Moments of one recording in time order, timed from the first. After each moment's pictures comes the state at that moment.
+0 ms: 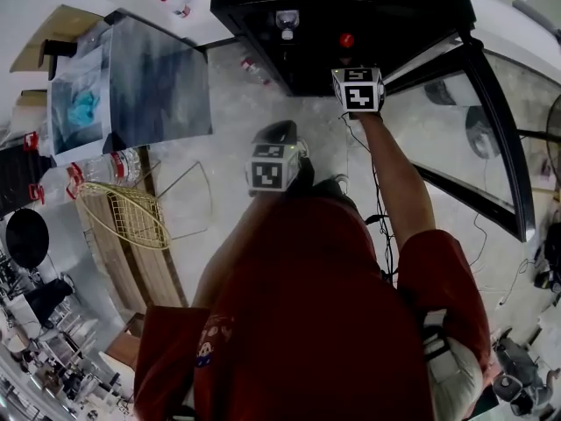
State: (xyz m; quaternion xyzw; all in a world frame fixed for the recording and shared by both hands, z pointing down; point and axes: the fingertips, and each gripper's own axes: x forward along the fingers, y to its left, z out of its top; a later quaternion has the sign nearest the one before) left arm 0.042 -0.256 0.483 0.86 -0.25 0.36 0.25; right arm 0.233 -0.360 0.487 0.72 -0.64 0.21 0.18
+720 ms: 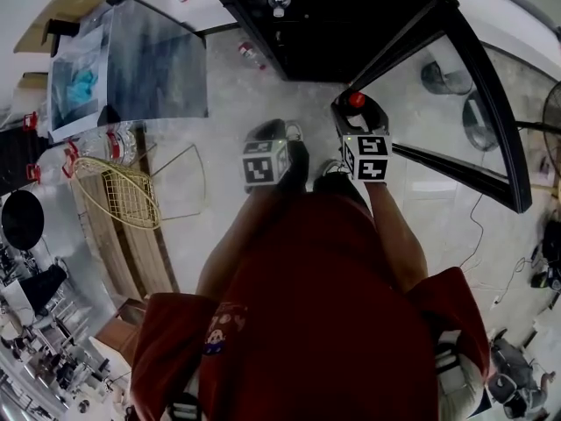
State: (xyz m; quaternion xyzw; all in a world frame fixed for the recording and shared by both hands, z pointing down) left arm 0.004 -0.185 0.497 0.84 -0.31 0.36 0.28; right arm 0.158 -0.149 0.470 0.69 -0.65 0.27 0.14
